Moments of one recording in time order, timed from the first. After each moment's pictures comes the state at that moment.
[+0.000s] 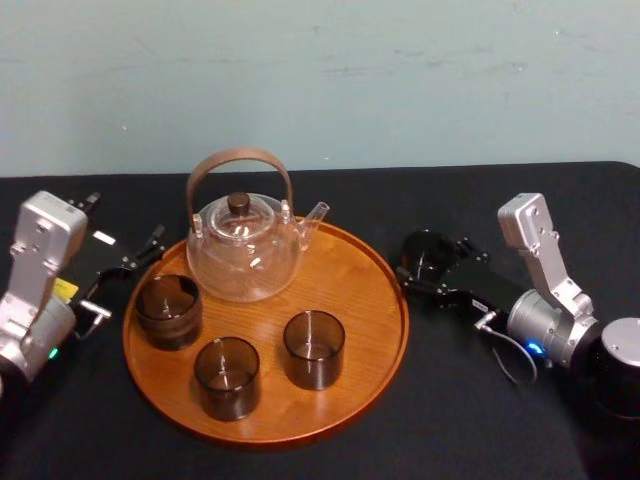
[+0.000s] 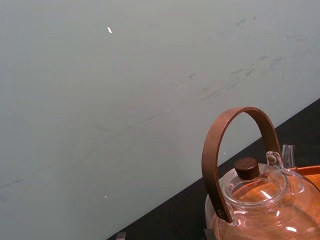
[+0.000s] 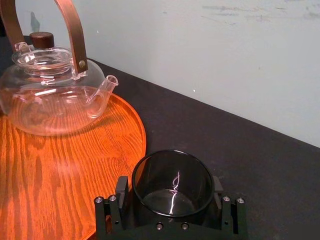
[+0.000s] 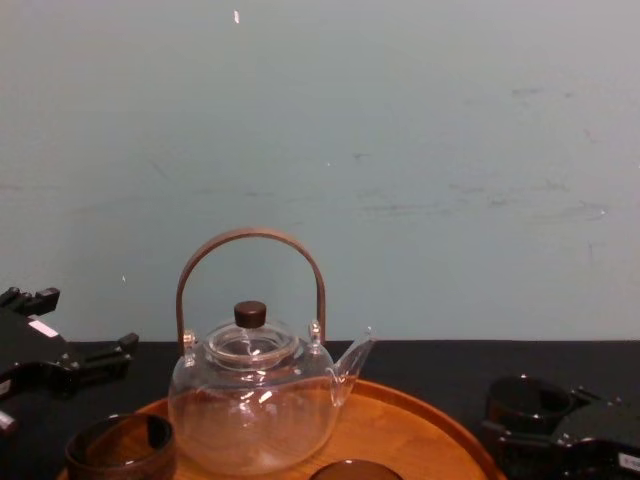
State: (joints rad) left arm -0.20 0.60 0.45 -1.41 -0.25 -0.12 0.03; right arm 0.37 0.33 -0.35 -1.02 0.25 -0.12 0.49
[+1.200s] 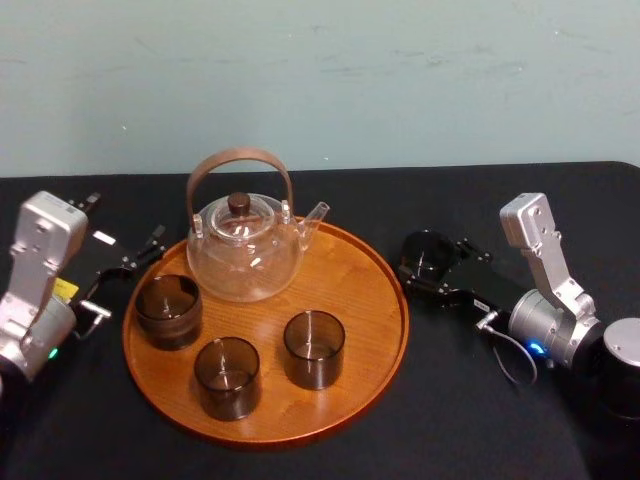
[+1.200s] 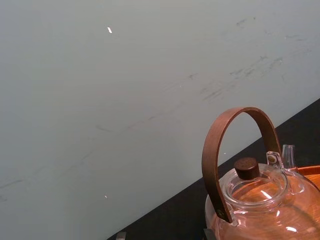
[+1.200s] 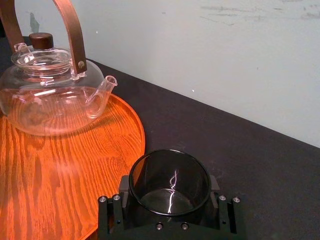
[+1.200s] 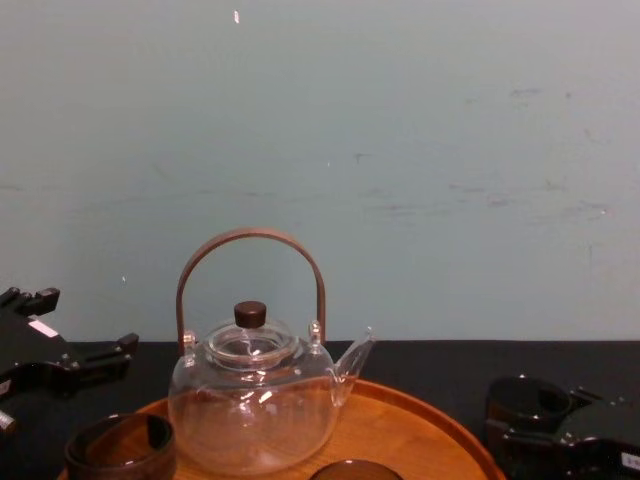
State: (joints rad) left arm -0.20 0.60 0.45 -1.41 -0.25 -0.12 0.03; right arm 0.37 0.33 -0.35 -1.02 0.25 -0.12 0.49
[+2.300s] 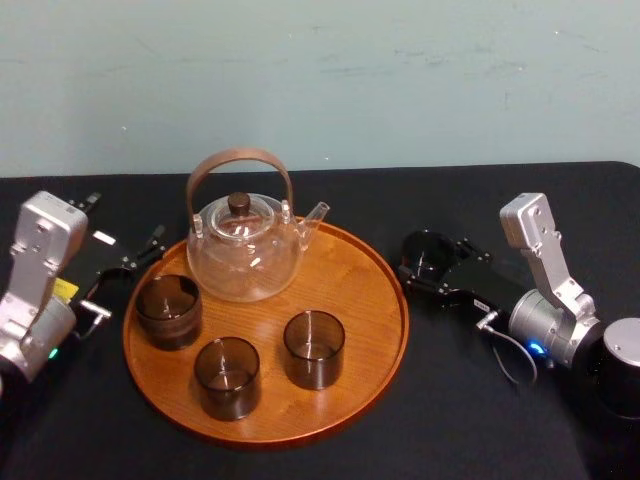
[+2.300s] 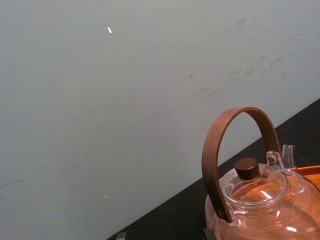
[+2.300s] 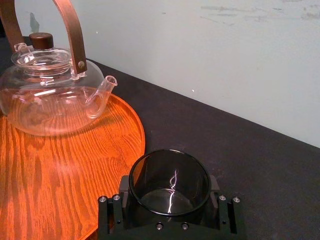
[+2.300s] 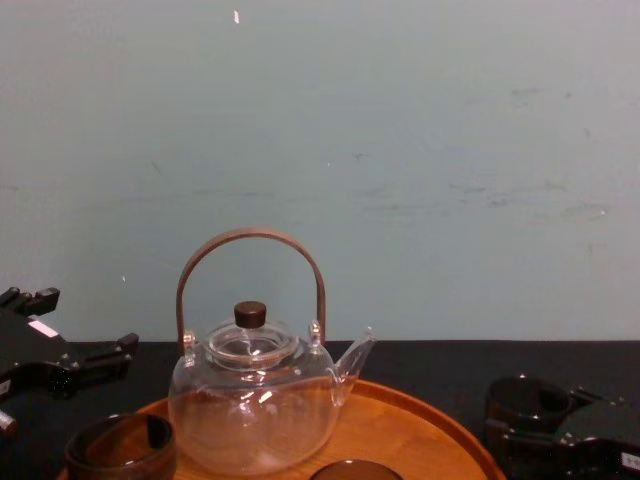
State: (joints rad) left arm -0.20 0.60 0.45 -1.41 -0.25 -0.12 0.03; right arm 0.37 0.33 -0.35 -1.02 0.25 -0.12 0.49
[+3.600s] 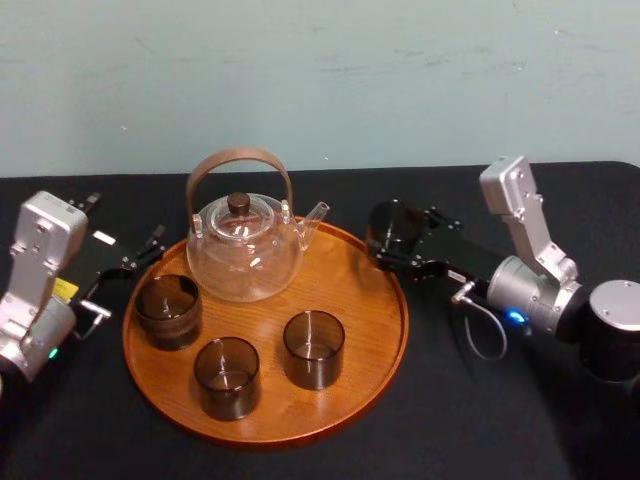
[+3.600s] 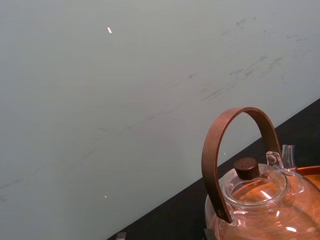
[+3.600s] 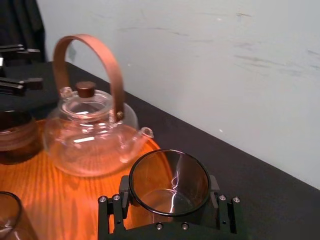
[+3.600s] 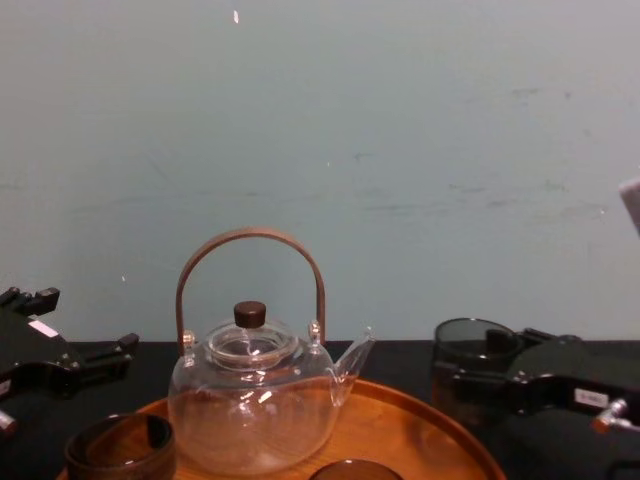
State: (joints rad) left arm -0.20 0.60 0.45 -1.41 -0.25 -0.12 0.03; right arm 0.41 0.33 -0.39 -1.10 0.29 -0.07 0.56
